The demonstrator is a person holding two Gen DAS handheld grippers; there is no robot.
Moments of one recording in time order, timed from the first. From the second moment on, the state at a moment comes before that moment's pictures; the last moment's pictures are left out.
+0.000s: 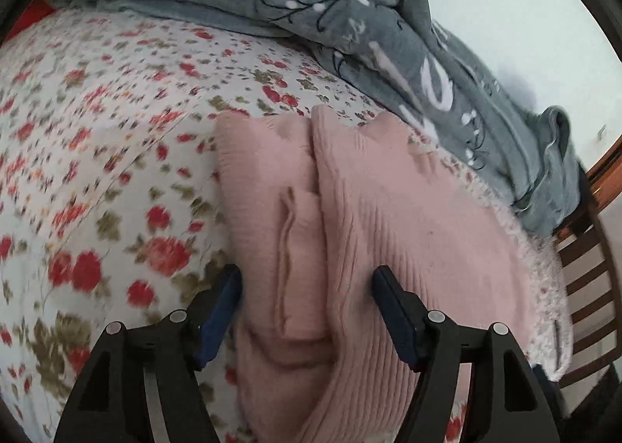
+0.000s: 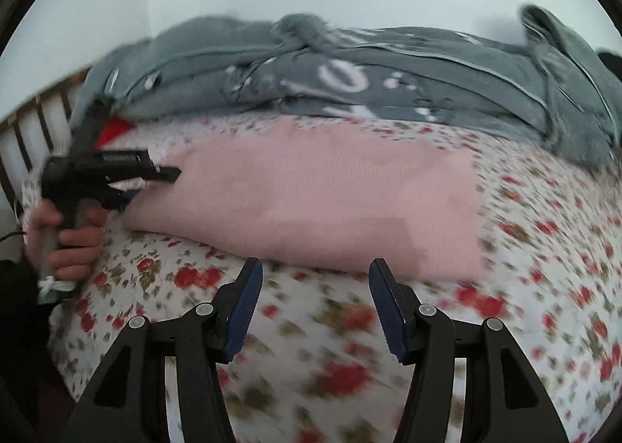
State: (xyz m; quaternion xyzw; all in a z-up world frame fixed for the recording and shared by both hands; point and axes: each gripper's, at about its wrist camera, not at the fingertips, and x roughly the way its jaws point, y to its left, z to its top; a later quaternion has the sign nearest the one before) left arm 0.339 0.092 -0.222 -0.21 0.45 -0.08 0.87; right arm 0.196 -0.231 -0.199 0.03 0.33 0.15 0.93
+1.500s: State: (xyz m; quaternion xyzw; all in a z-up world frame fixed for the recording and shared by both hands) left arm 0.312 0.017 -0.118 -0.11 0.37 -0.15 0.91; right arm 0.289 -0.330 -0.176 0.31 0.38 0.15 0.86
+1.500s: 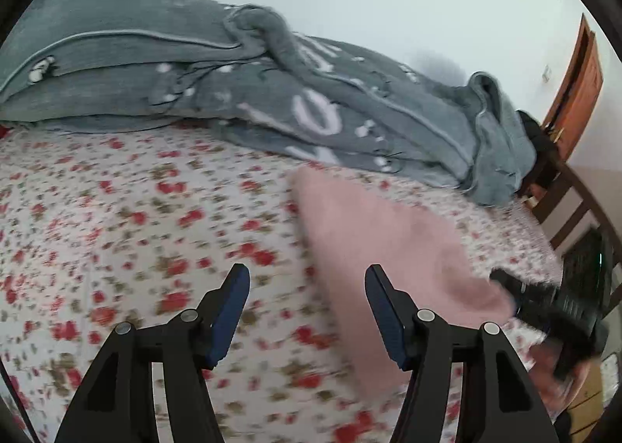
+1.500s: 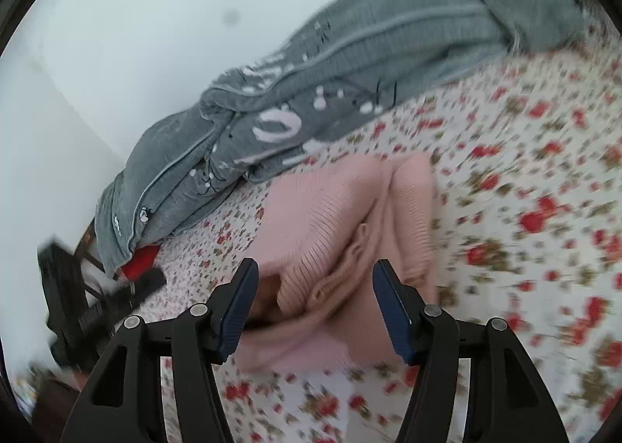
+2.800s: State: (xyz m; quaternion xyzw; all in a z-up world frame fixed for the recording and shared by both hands) left arm 0.257 -0.122 -0.178 0.10 0.37 -0.19 0.90; right arm 0.281 -0.302 -0.175 0.17 0.37 0.14 0.90
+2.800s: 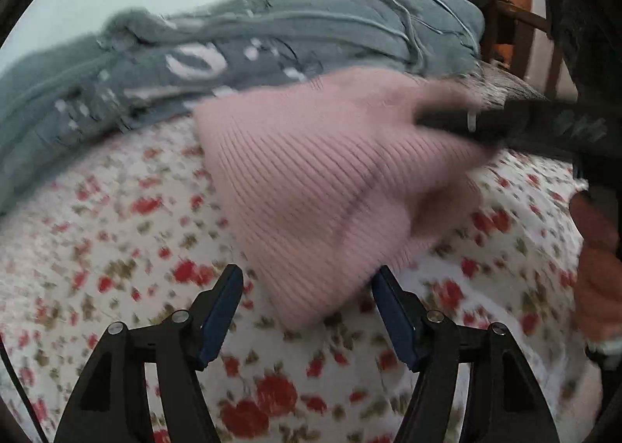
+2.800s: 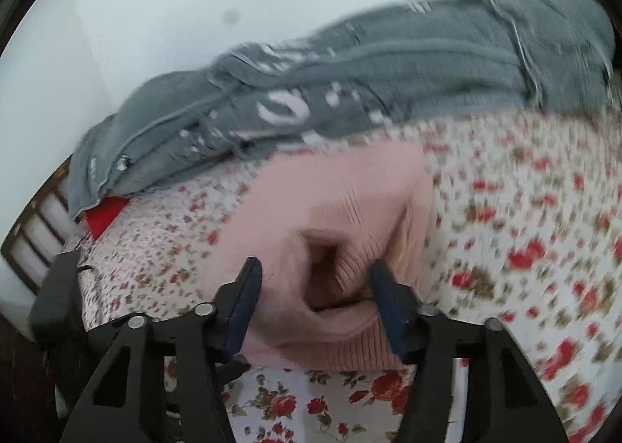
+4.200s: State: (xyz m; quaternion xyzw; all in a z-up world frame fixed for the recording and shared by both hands) left arm 0.310 -0.086 -0.124 -0.03 0.33 -0.25 0.91; right arm 0.268 -0.361 -0.172 0.23 0.30 0.10 0.92
